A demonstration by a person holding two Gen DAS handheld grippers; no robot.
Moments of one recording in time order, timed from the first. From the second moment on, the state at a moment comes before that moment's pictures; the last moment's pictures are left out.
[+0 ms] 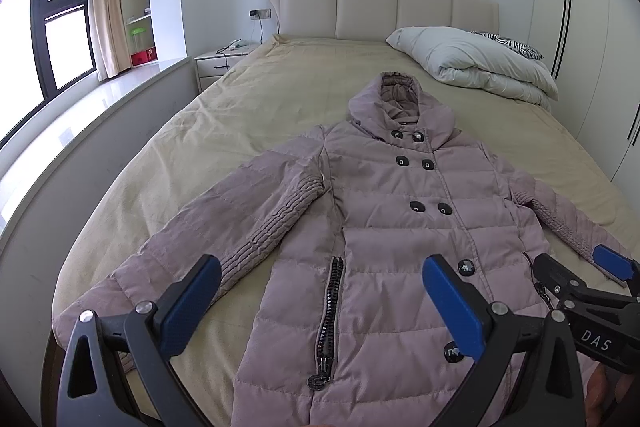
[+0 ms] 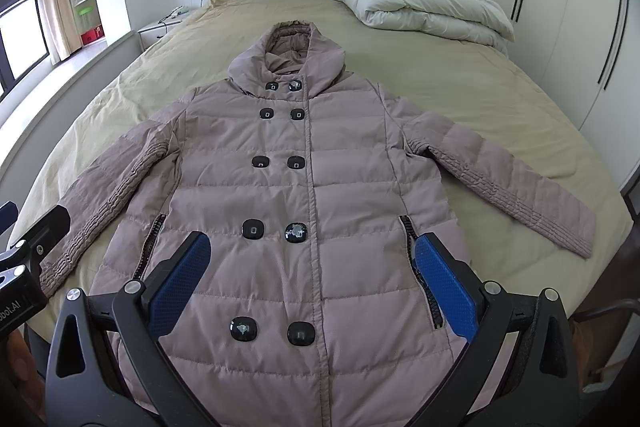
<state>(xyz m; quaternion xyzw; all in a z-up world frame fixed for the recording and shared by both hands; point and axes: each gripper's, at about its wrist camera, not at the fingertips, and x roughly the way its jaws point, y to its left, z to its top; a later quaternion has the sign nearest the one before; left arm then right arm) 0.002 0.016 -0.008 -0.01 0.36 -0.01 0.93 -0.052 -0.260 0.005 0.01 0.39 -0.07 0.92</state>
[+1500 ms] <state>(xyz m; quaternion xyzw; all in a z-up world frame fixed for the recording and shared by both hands) -0.090 0.285 -0.189 -0.63 0.27 0.19 0.71 -0.039 -0.239 -0.051 0.15 0.45 0.10 0.88</state>
